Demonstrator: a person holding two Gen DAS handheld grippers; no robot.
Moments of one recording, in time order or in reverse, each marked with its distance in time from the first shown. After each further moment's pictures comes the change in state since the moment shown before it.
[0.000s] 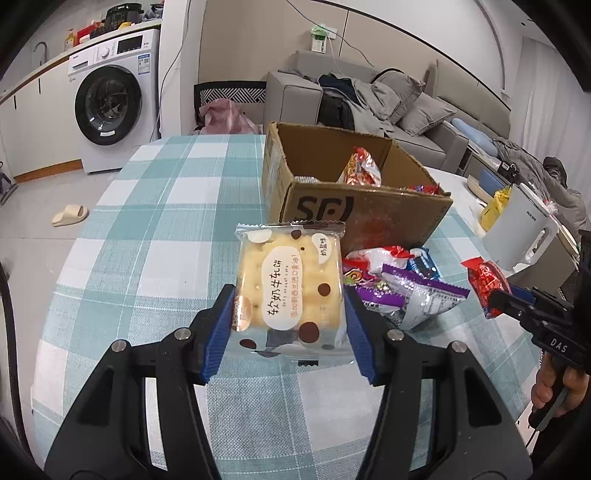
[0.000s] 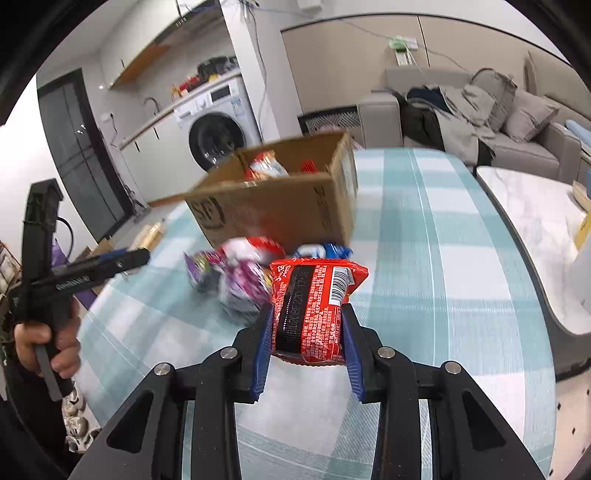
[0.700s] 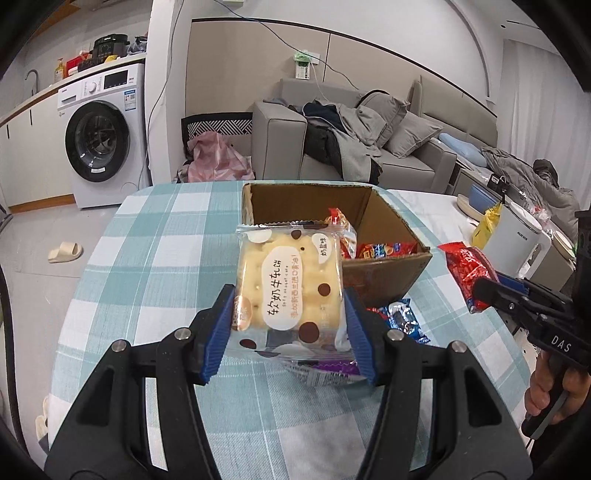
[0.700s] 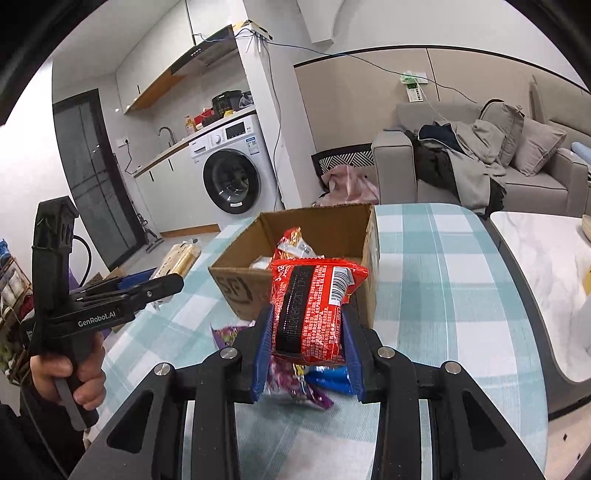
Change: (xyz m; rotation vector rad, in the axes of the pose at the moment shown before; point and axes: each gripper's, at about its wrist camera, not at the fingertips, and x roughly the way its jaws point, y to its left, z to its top) left arm -0.010 -0.028 0.057 0.057 -0.101 -0.022; right arm -0.007 0.019 0.062 -0.013 -0.130 0.042
